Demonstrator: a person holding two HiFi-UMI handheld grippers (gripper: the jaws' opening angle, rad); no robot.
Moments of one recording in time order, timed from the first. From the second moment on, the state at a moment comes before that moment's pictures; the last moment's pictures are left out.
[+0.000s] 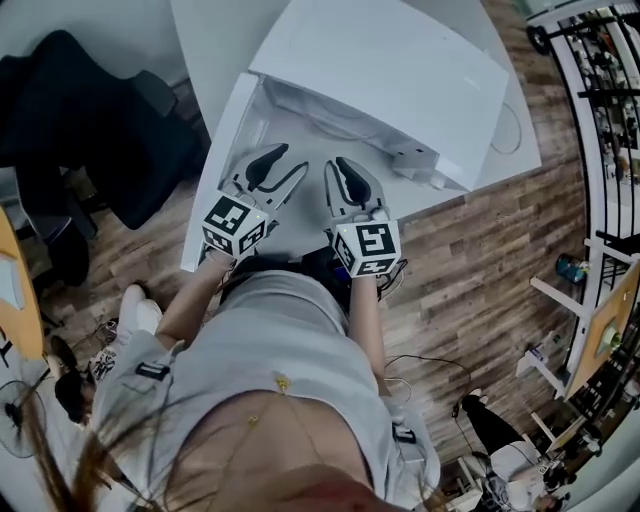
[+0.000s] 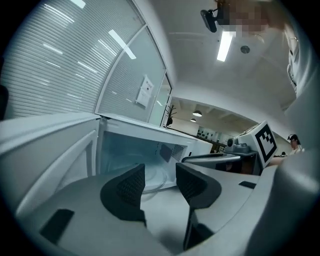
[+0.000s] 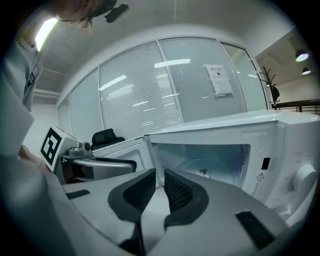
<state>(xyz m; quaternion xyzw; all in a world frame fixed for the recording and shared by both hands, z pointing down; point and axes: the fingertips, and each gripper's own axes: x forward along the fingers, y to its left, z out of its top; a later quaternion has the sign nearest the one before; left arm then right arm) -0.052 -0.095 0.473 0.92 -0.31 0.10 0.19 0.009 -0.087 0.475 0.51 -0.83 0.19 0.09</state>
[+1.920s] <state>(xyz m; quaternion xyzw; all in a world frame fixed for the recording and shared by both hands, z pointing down) -0.011 -0.191 0.648 0.69 -0.34 -0.02 0.64 0.068 -0.148 0.643 0.53 -0.58 0.59 -0.17</state>
